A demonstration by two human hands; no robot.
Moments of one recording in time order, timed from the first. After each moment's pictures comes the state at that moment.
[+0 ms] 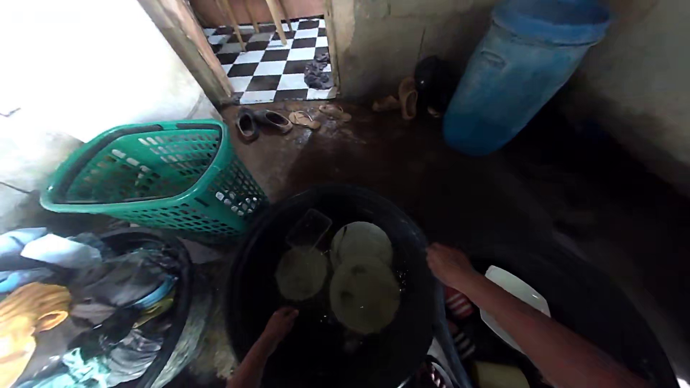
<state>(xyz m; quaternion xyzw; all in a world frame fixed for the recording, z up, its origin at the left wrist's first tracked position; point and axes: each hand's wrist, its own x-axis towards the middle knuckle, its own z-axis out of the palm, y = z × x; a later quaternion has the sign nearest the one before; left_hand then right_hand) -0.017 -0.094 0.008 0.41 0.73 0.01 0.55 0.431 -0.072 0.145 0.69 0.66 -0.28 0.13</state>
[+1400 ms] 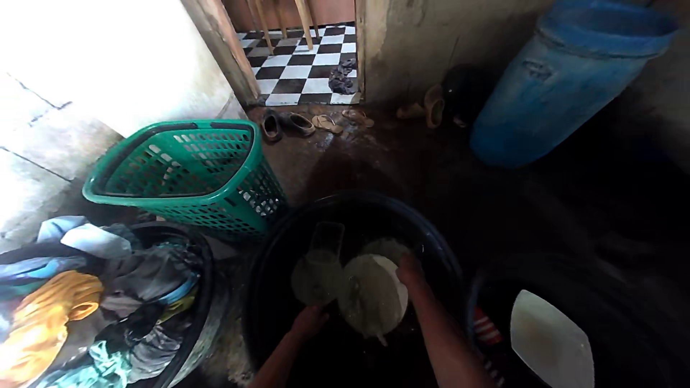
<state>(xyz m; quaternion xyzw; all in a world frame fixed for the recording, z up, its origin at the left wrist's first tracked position) 0.002 -0.056 -0.011 0.63 0.62 -0.16 0.44 0.318 0.002 0.007 0.77 0.54 -0.35 0.03</state>
